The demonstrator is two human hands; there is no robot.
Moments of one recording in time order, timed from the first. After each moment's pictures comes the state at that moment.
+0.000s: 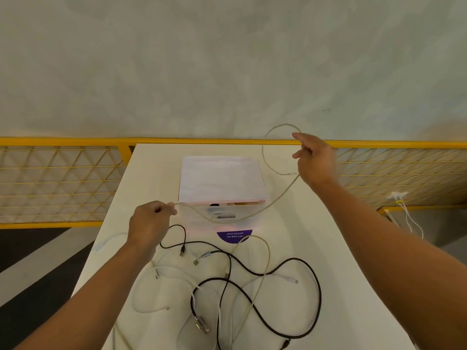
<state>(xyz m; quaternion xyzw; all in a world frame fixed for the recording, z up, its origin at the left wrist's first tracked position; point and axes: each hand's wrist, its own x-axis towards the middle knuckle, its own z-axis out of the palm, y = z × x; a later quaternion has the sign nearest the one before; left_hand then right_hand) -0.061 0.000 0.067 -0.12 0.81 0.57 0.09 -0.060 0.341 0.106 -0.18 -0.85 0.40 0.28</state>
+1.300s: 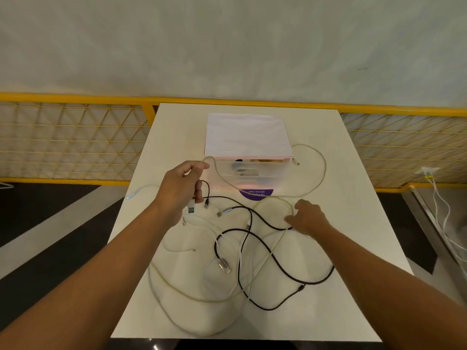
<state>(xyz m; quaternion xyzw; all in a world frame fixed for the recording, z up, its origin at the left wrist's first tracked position) -0.024 -0.018 0.060 -0.06 0.74 0.65 0.15 0.047 0.273 -0.050 -0.30 -0.90 0.23 -0.20</state>
